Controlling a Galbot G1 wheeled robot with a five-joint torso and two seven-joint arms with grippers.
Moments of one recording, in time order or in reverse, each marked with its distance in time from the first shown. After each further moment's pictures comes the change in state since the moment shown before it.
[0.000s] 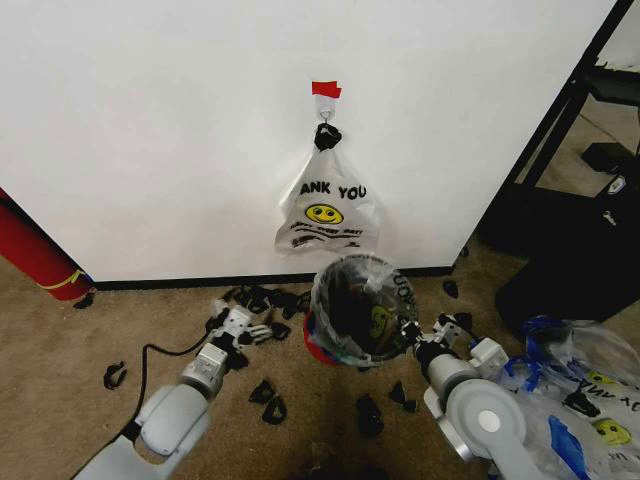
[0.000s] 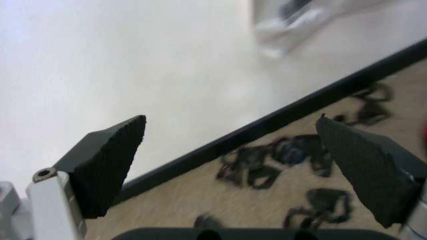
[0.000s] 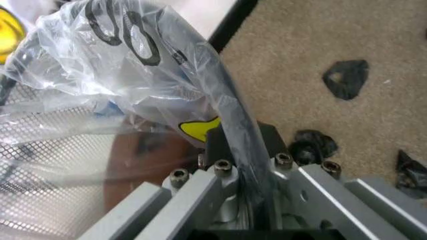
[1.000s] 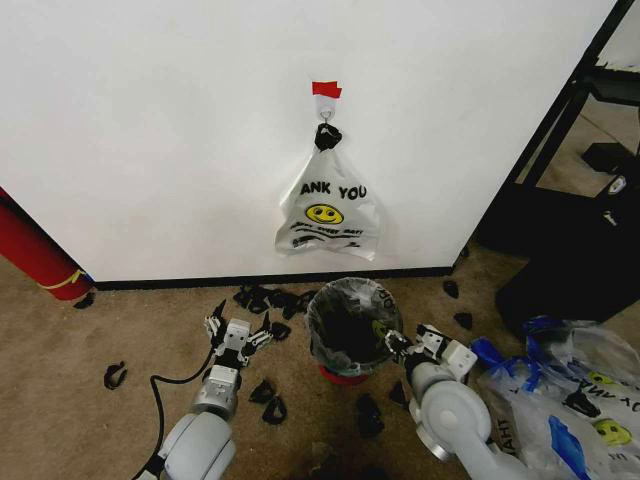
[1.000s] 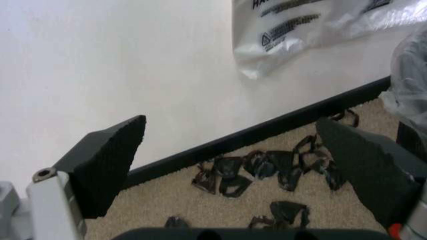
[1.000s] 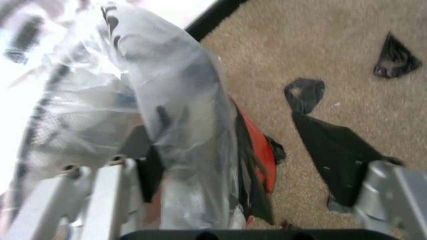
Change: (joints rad) left arm 0.071 -0.093 0.016 -0.063 0.036 -0.046 -0.009; right arm -0.031 -0.055 -0.050 0.000 -0.181 -0.080 0.002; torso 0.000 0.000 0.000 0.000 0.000
